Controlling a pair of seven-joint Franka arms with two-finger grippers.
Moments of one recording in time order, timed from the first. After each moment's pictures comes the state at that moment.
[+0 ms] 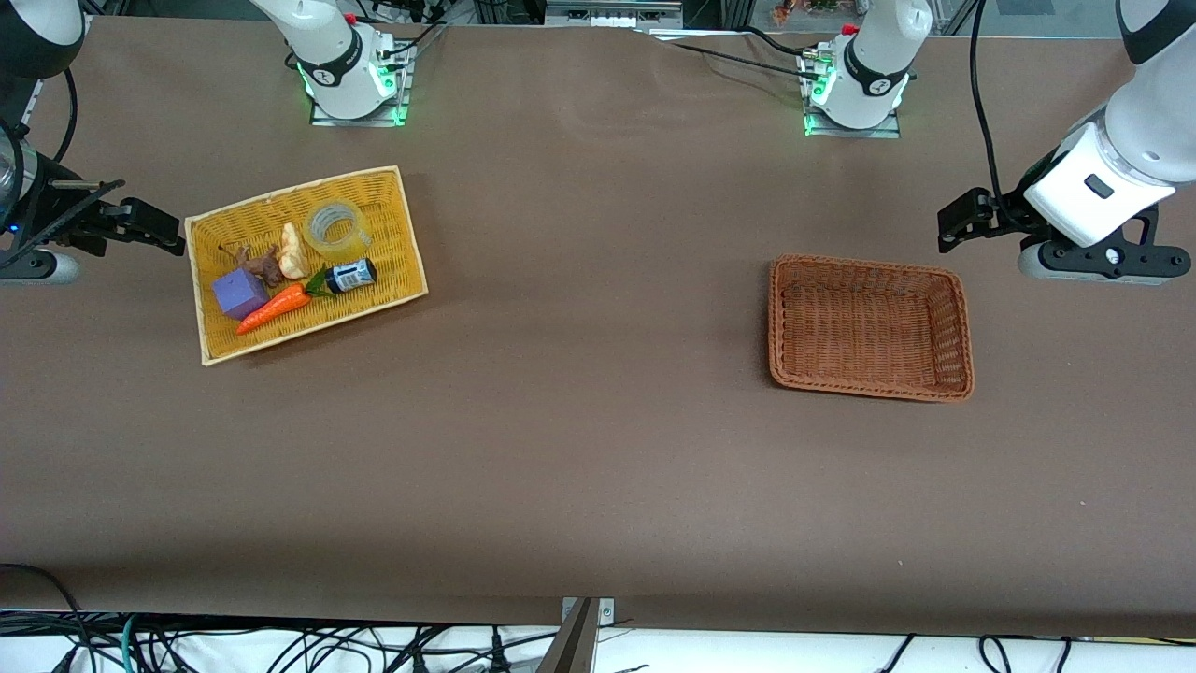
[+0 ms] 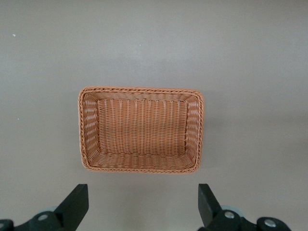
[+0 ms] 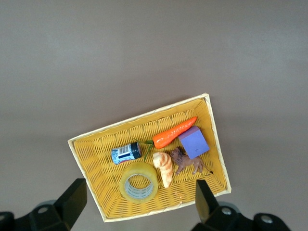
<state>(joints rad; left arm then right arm) -0.08 0.10 -0.06 -1.50 -0.02 1.52 -0.10 -0.02 0.07 0.01 -1.60 -0.01 1.60 -0.02</state>
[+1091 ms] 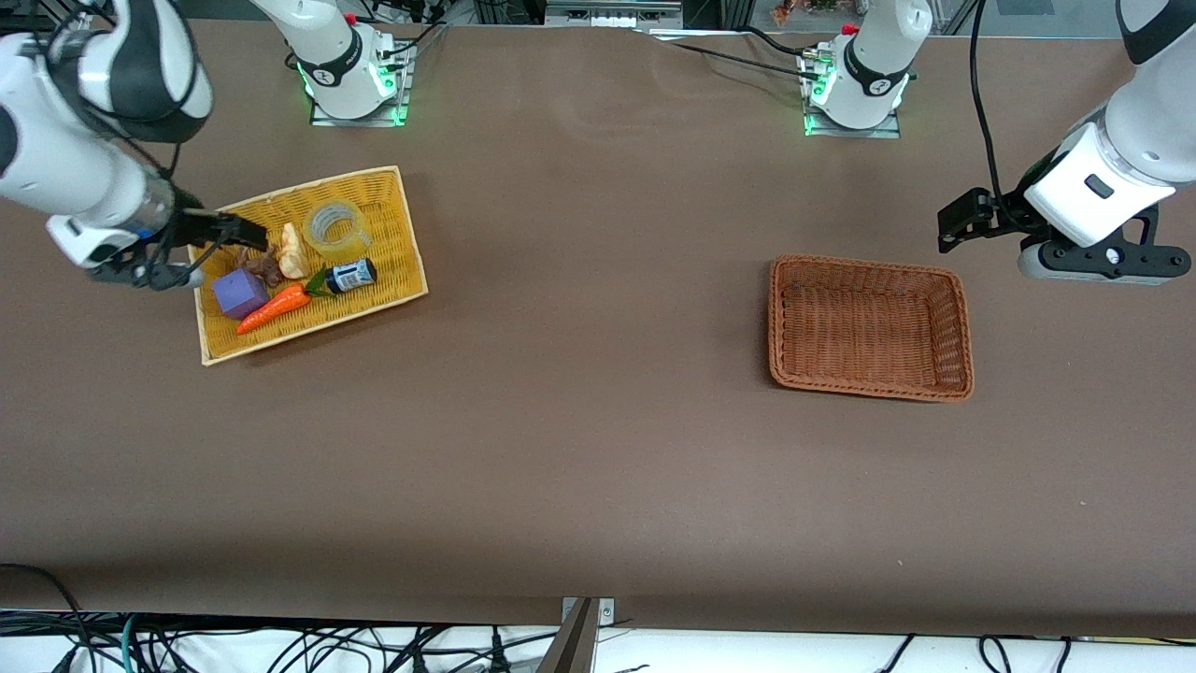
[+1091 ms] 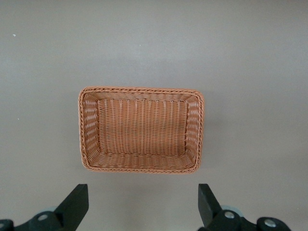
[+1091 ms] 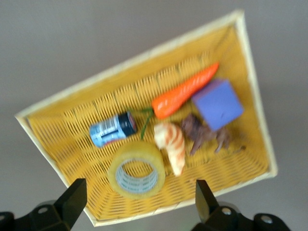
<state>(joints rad) -0.08 0.10 -0.06 -1.50 -0.02 1.52 -0.10 -0.02 -0.11 0.02 -2.26 0.00 1.96 0.08</state>
